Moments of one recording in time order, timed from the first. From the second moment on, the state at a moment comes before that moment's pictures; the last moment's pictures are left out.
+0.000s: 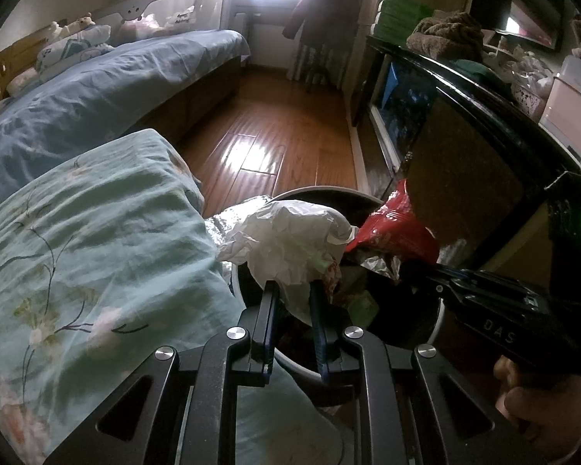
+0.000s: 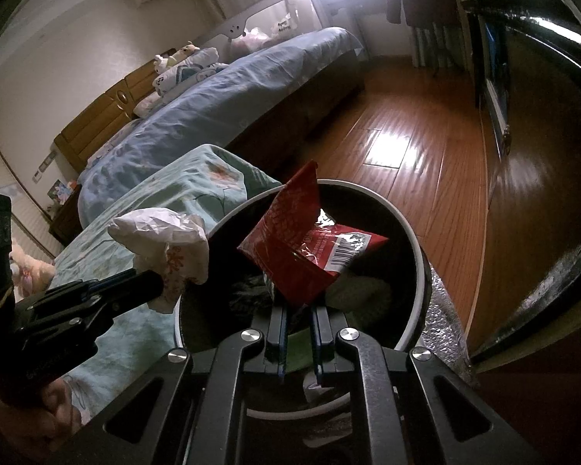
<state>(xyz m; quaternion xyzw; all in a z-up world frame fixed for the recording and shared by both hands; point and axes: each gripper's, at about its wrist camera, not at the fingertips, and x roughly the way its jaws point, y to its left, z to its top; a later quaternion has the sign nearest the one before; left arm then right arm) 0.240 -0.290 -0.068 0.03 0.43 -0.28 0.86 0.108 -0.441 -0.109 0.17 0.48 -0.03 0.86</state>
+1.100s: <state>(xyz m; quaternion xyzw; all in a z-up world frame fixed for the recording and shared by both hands) 0.203 -0.219 -0.059 -0.01 0.41 -0.25 0.88 0.087 -0.420 -0.089 0.22 0.45 -0.02 0.87</state>
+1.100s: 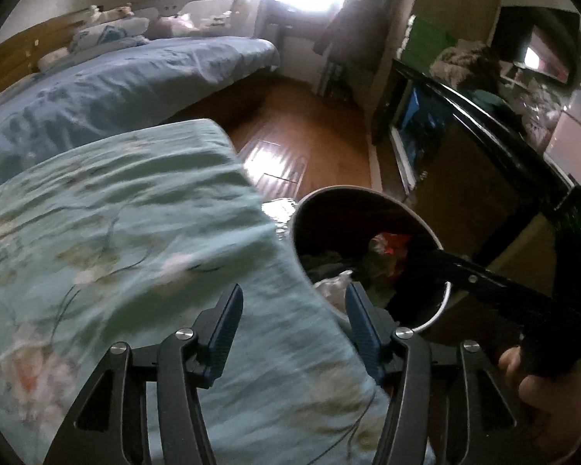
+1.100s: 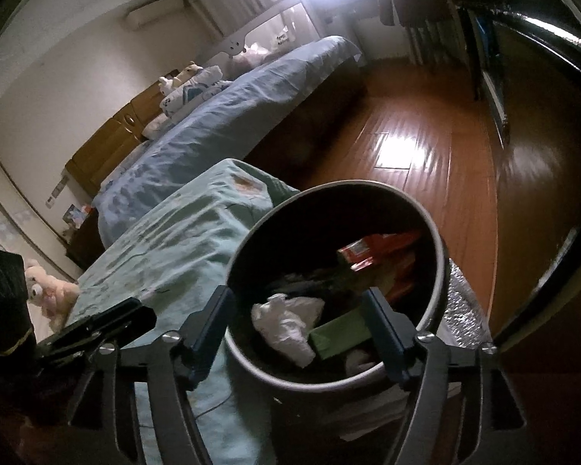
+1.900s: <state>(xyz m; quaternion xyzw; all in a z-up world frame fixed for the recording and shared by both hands) 0.124 -0.070 -0.033 -0.08 0.35 -0.13 0.92 0.090 -0.295 -0.057 0.16 0.40 0.06 0.90</state>
